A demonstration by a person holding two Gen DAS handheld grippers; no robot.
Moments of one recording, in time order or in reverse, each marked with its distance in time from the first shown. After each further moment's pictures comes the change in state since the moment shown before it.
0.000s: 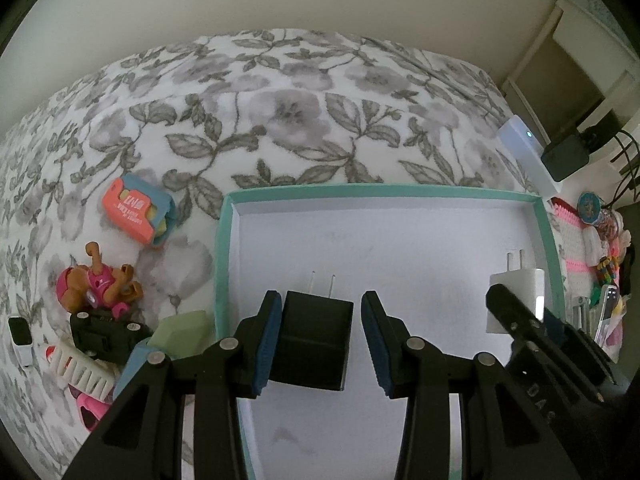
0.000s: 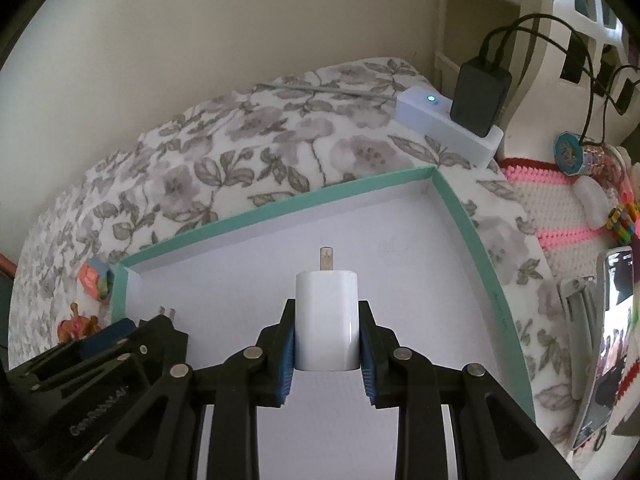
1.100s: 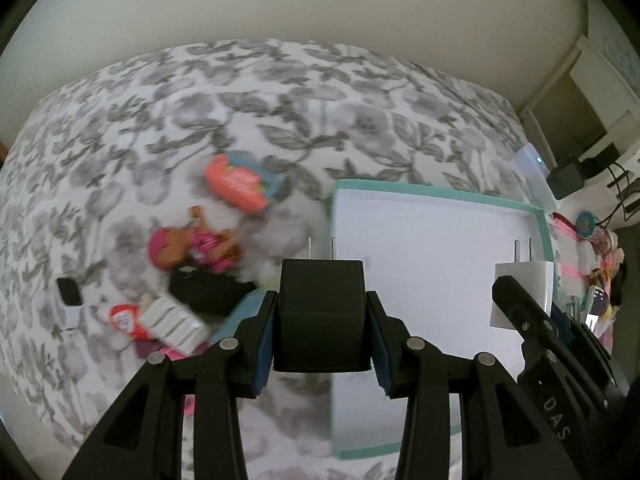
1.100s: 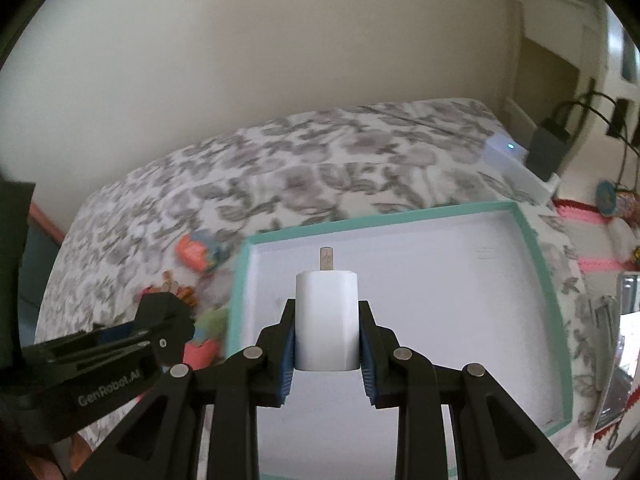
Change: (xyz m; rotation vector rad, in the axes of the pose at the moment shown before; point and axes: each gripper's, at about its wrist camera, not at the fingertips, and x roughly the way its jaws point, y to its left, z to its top) left arm -0.053 0.054 -0.020 -0.076 -0.006 0.019; right arm -0.056 0.059 -0.018 -0.105 -0.084 0.154
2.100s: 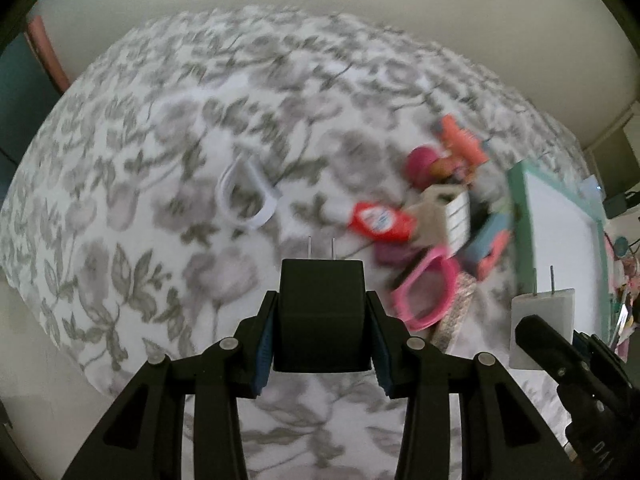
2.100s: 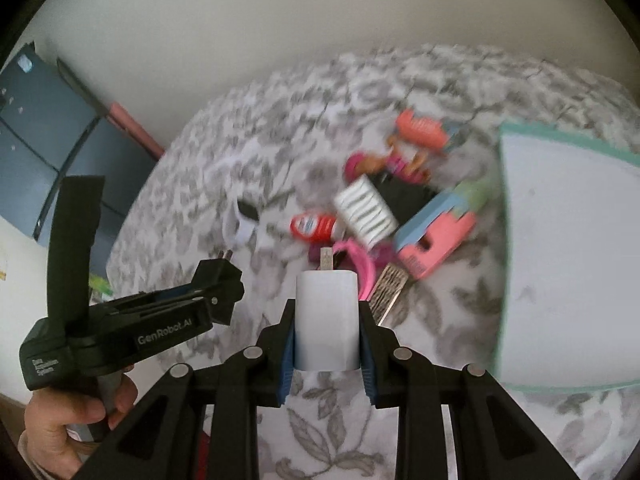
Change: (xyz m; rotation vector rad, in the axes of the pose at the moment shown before) left arm -0.041 0.183 -0.082 -0.198 -0.014 0.103; right arm -0.010 0.155 -0.093 -0.196 0.162 0.374
